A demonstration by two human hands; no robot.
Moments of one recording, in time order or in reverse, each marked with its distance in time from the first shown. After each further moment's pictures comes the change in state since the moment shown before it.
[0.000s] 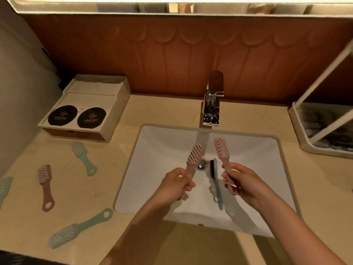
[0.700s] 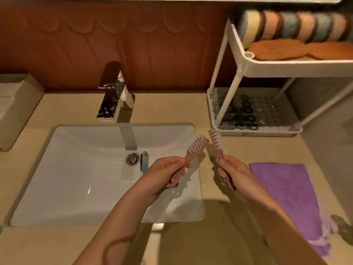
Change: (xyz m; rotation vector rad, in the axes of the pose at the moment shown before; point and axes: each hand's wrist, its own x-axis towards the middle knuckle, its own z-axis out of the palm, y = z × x) left_hand 0.006 0.065 0.218 -0.143 -0.278 0.068; right_hand -0.057 0.001 -0.218 -0.001 0.098 -0.221
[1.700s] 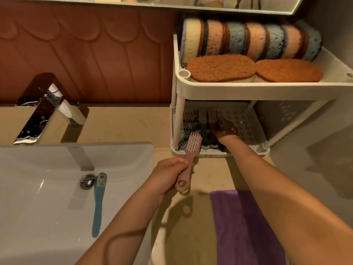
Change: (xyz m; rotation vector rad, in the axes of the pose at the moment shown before) left_hand 0.112 0.031 0.121 -0.057 0.063 -0.099; right_hand 0.213 -0.067 -0.143 -0.811 0.429 -0.126
